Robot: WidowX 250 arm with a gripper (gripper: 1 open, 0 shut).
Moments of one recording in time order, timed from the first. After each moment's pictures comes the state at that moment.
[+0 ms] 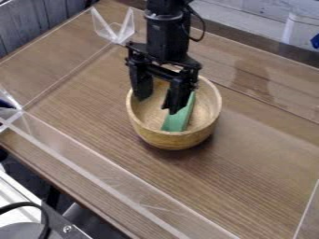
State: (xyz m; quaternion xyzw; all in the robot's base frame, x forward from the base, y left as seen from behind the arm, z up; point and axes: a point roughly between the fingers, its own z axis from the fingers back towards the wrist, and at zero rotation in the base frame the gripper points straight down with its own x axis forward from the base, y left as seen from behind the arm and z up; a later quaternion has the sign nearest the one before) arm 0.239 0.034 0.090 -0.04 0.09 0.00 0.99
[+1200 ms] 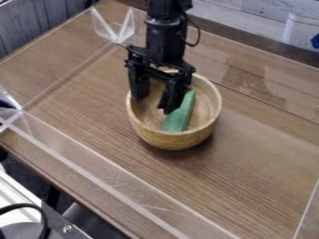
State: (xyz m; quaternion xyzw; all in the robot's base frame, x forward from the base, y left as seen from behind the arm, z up) arm 0.256 0.036 0.069 -0.03 0.12 -0.03 0.99
